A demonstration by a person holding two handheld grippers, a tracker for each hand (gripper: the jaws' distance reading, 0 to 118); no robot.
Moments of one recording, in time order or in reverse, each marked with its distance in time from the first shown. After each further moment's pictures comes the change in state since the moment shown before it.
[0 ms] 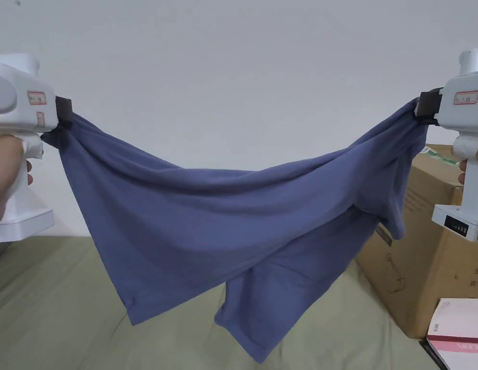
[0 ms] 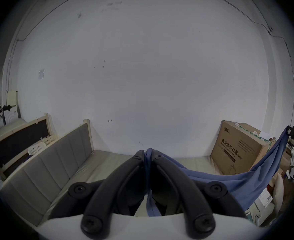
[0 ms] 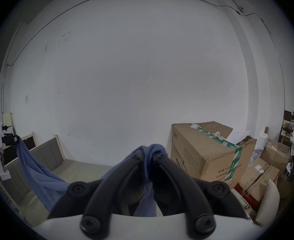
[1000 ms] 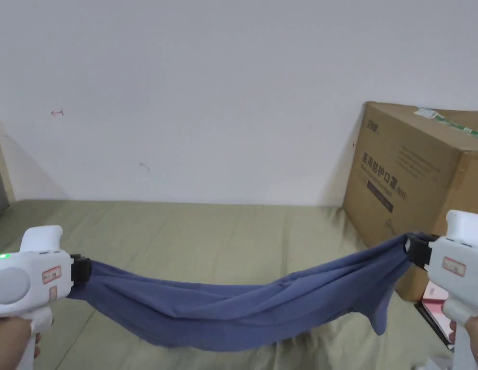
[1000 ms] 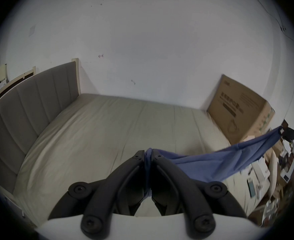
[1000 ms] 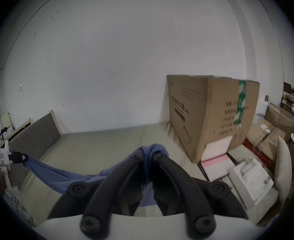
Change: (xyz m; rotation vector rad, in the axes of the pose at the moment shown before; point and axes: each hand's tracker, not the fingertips) left arm -0.001 -0.277 0.040 -0.390 -0.085 0.036; right arm 0.041 -0.268 0.047 -0.277 -0.021 -0.082
